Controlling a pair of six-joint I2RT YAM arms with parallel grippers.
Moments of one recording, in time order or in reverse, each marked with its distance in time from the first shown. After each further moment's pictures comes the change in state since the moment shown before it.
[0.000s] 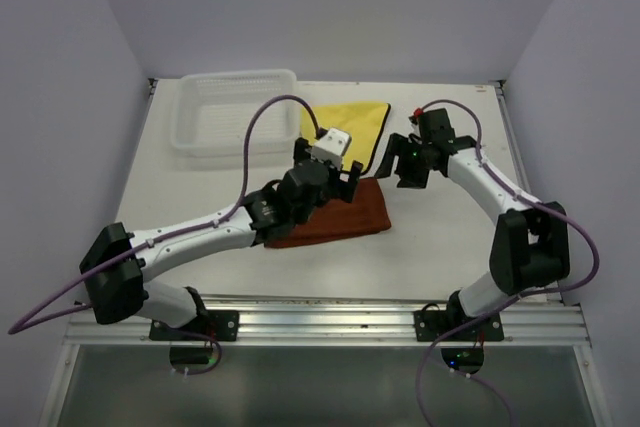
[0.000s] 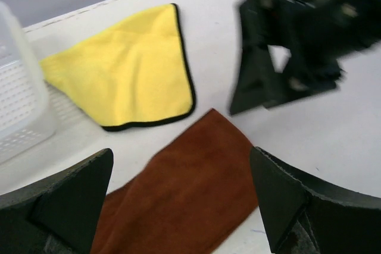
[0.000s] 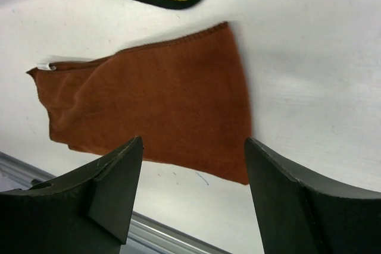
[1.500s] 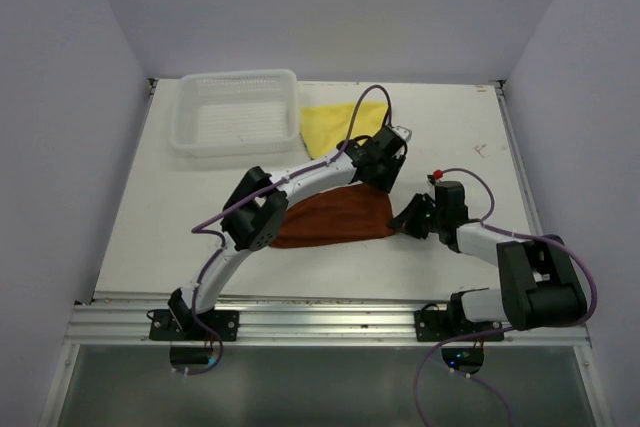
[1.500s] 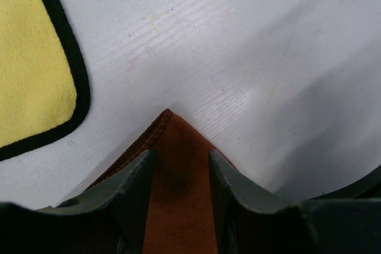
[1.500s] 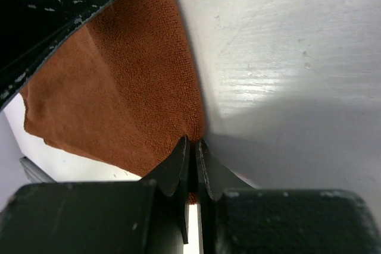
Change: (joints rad) left arm 0.170 0.937 0.986 -0.647 0.455 -0.187; right arm -0.083 -0.241 -0.818 0.758 -0.129 0.185
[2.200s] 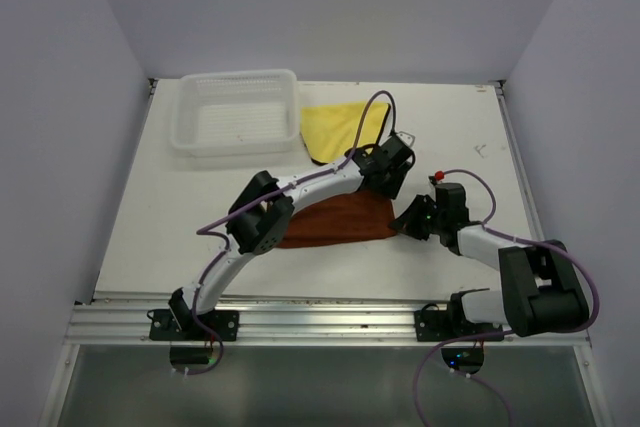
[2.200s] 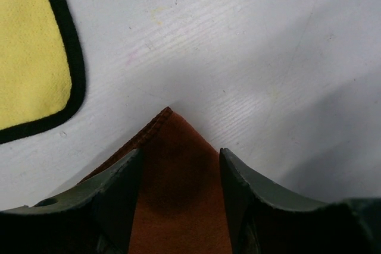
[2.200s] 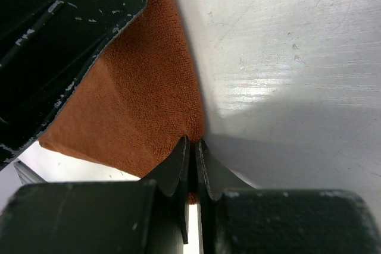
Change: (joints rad) left arm -0.049 0.026 0.011 -0.013 -0.121 -0.056; right arm 0.005 -0.039 -0.019 -0.015 0.032 -0.007
